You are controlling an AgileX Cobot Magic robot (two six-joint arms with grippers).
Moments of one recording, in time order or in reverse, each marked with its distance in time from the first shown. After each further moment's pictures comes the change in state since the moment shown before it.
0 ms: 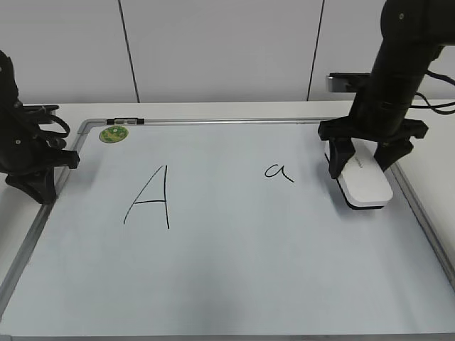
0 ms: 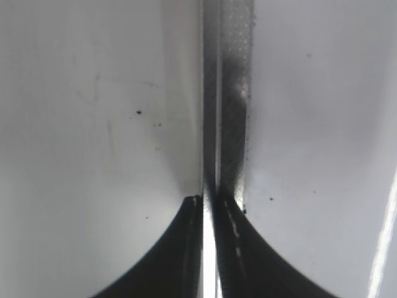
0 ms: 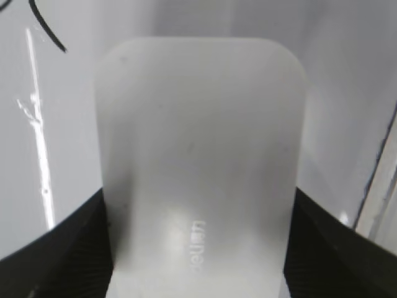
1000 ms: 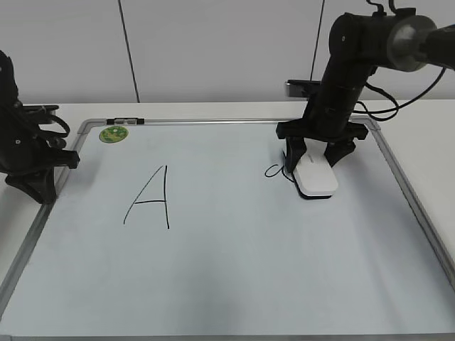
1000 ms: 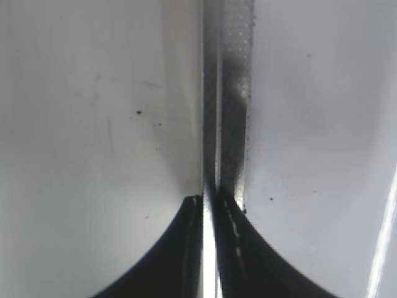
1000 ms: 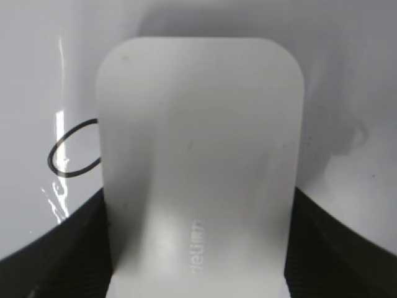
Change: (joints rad) left arm 0.000 0.000 -0.001 0.000 0.004 0.000; right arm 0.045 0.298 -0.352 0.077 0.013 -0.023
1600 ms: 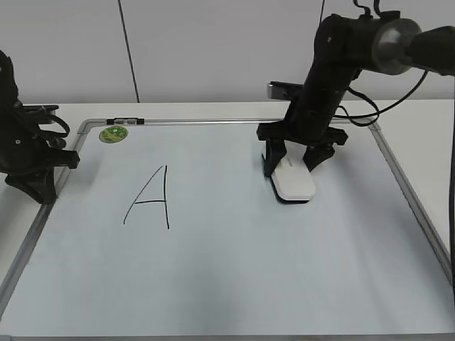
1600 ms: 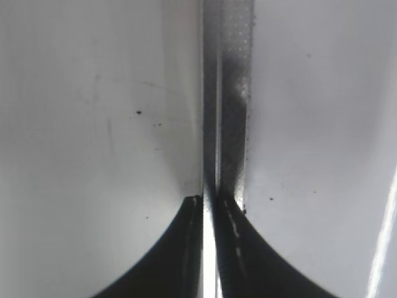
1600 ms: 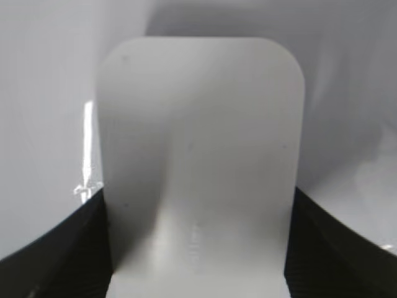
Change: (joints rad) left arm 0.000 0.000 -0.002 0.000 0.000 0.000; right arm 0.027 0.007 -0.009 0.075 0.006 -0.013
